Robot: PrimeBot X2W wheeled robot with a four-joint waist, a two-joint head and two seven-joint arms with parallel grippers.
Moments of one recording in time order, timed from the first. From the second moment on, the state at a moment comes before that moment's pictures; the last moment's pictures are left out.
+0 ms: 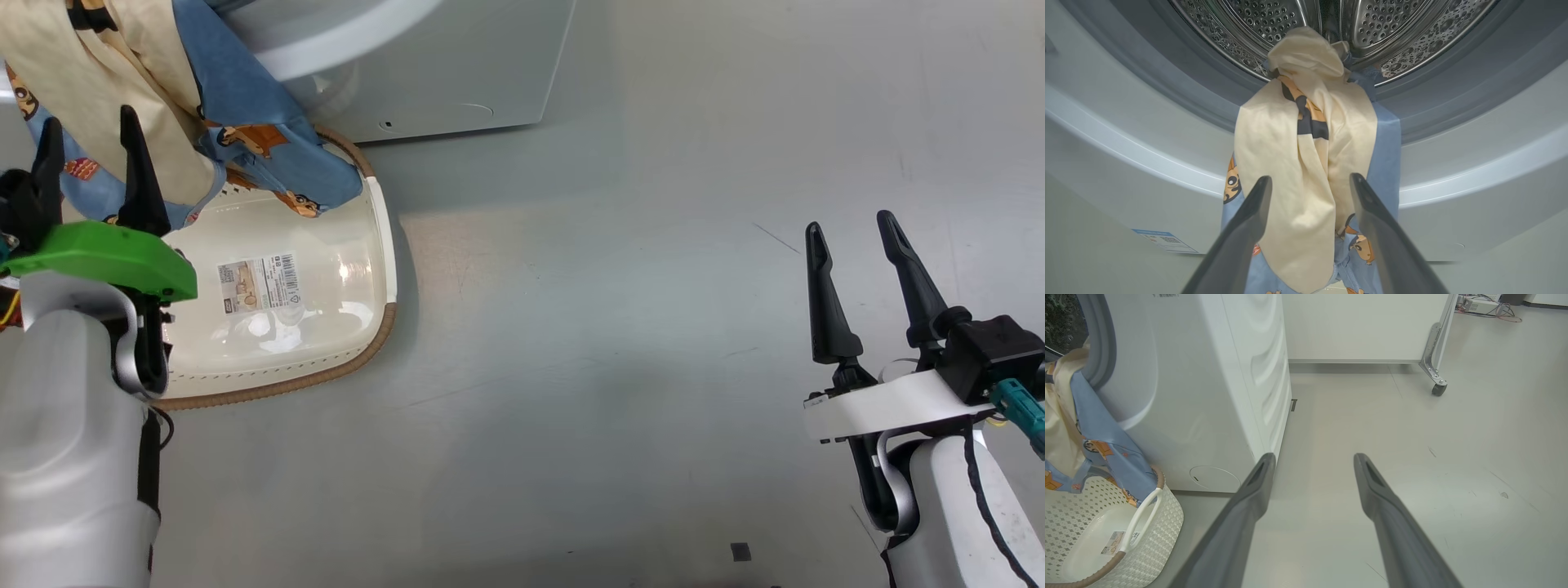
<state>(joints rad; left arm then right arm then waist) -0.67 0.15 0.02 0.65 -0.31 -0.06 -0.25 -0.18 -0.09 0.12 0.07 0.17 0.13 -0.26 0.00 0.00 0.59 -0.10</state>
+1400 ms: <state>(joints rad) -0.13 0.08 0.01 0.08 -0.31 0.00 -0.21 -0.15 -0.10 0.10 0.07 0.16 0.13 -0.26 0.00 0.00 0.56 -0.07</state>
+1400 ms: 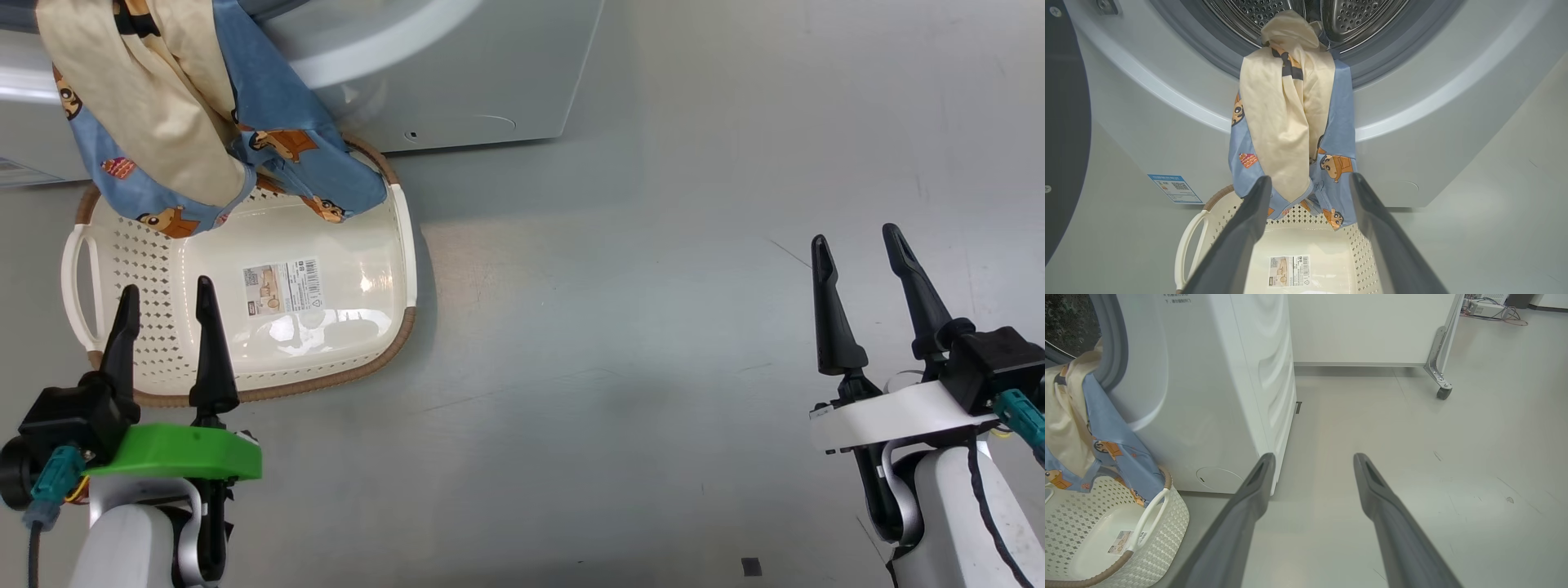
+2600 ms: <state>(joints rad) -0.42 0.14 0.12 0.24 -0.47 0.01 -0.03 -0.21 -0.07 0.19 0.05 0.17 0.13 -0.26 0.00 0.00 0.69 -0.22</state>
